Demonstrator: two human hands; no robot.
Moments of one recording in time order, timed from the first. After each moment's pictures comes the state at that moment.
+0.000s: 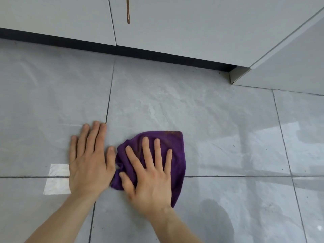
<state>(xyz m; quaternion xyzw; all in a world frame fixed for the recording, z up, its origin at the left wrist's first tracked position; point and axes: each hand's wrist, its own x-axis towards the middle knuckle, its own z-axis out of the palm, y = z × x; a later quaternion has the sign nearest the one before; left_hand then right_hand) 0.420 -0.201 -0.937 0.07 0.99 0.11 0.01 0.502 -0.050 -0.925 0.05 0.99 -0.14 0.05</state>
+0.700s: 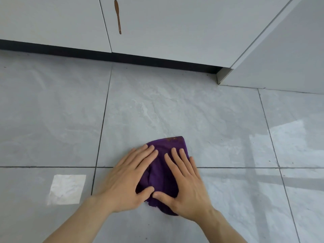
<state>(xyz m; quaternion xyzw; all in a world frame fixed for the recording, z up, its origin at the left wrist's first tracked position) 0.478 -0.149 -0.888 0.38 0.88 0.21 0.19 0.571 0.059 -0.894 0.01 0.97 -0.22 0.07</state>
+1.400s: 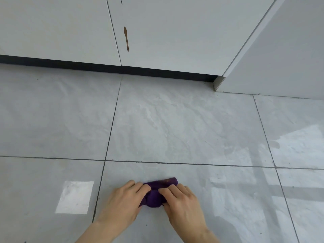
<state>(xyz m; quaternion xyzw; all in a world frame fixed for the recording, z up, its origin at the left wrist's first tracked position) 0.557 -0.159 -0.860 0.37 0.90 0.08 0.19 0.628 0.033 -0.872 -0.05 0.99 -0.15 0.06</state>
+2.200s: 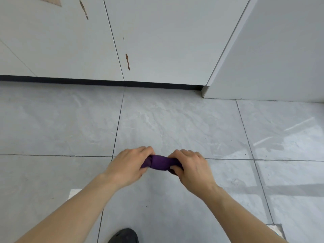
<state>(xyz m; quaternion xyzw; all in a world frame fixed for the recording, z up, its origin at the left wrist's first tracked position) 0.512 -0.134 -0.736 0.31 0.91 0.17 0.22 0.593 0.077 -0.747 -0.01 0.97 -0.22 0.06</state>
